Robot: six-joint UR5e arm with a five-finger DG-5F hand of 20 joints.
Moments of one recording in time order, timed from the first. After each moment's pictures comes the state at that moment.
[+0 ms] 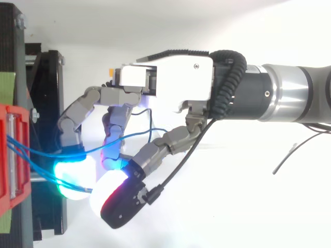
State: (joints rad) arm 0.08 -2.37 -1.18 -2.53 -1.52 -0.16
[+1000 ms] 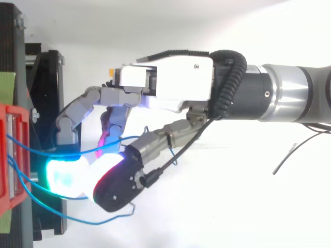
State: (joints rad) arm 0.08 -2.37 -1.18 -2.53 -1.52 -0.17
